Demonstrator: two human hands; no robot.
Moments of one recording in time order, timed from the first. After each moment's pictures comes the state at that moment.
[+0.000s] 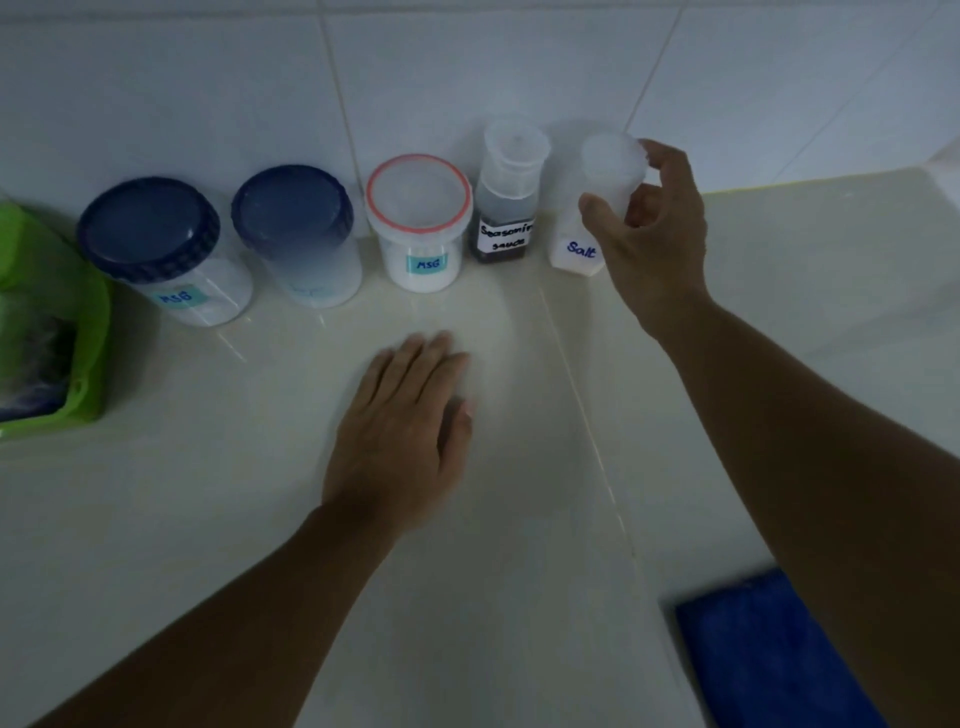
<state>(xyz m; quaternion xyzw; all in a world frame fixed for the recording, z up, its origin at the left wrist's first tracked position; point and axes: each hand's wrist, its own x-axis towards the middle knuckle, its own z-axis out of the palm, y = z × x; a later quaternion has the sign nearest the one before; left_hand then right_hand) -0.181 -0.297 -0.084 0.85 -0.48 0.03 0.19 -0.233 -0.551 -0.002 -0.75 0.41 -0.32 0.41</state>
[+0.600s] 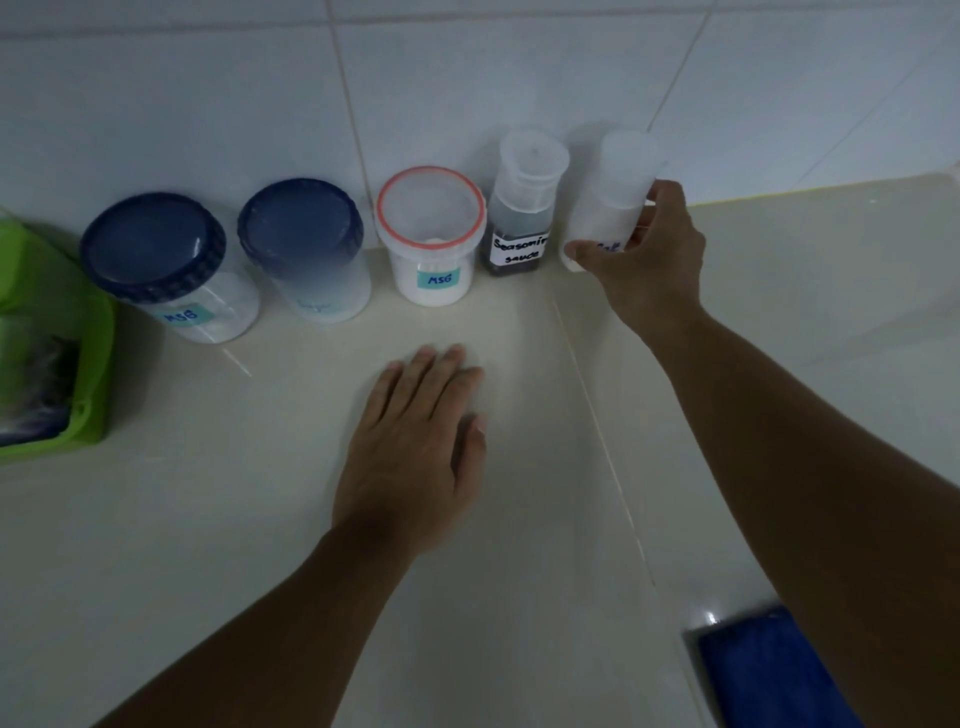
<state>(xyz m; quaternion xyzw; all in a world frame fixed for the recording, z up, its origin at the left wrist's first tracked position) -0.179 -0.300 -0.084 0.86 -0.48 0.02 0.19 -0.219 -0.568 -0.028 -0.79 0.43 -0.26 0.35</state>
